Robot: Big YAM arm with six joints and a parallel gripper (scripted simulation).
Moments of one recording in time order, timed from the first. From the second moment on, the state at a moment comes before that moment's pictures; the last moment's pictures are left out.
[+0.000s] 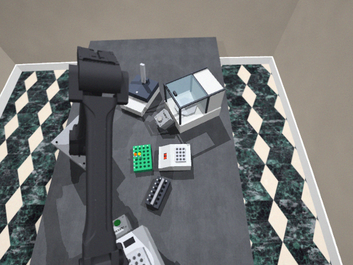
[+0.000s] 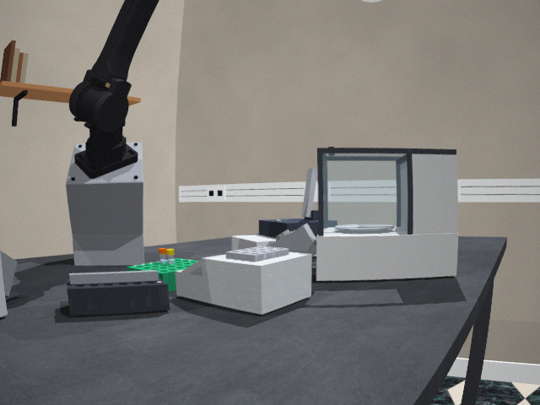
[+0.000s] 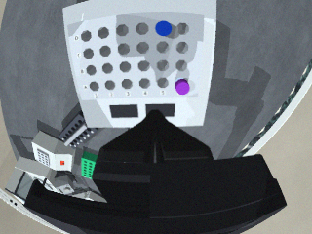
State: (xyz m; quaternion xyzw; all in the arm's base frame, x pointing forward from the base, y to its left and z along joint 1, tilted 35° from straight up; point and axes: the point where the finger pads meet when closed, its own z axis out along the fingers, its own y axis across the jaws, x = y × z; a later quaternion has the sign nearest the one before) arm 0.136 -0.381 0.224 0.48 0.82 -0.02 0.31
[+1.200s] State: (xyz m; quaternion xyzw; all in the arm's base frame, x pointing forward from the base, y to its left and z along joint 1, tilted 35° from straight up) arm 0.124 -0.275 0.114 0.50 0.81 -0.01 0.30
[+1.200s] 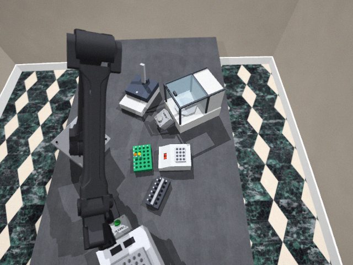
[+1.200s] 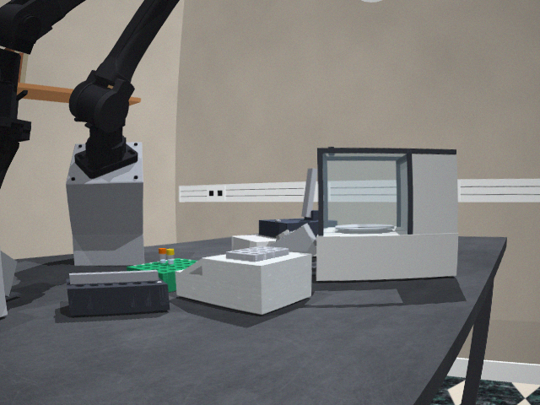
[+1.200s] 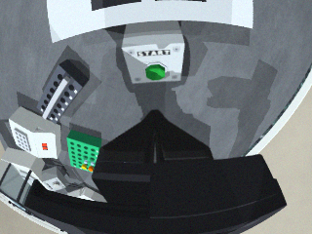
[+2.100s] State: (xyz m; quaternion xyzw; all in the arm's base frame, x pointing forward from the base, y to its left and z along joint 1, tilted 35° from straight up) arm 0.125 -0.280 0.118 0.50 0.81 -0.02 0.32
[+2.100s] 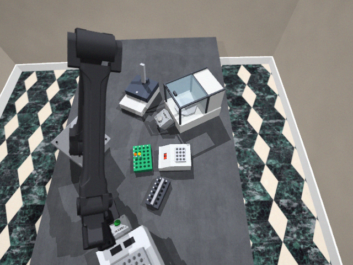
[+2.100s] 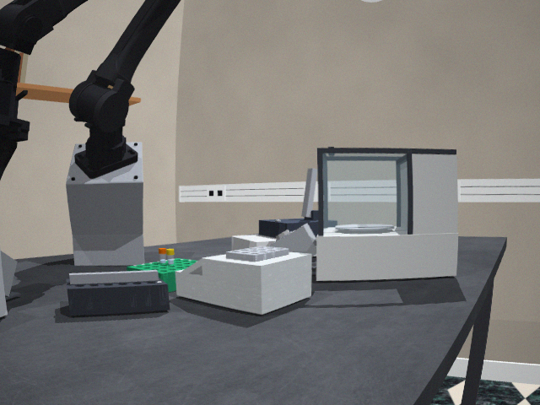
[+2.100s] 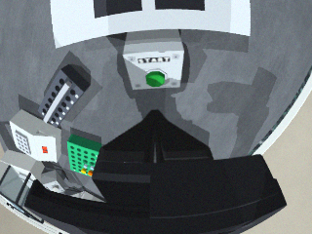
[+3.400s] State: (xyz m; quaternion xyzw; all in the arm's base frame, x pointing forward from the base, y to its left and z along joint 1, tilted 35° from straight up) arm 0.109 -0.245 0.090 0.46 0.72 -0.14 0.51
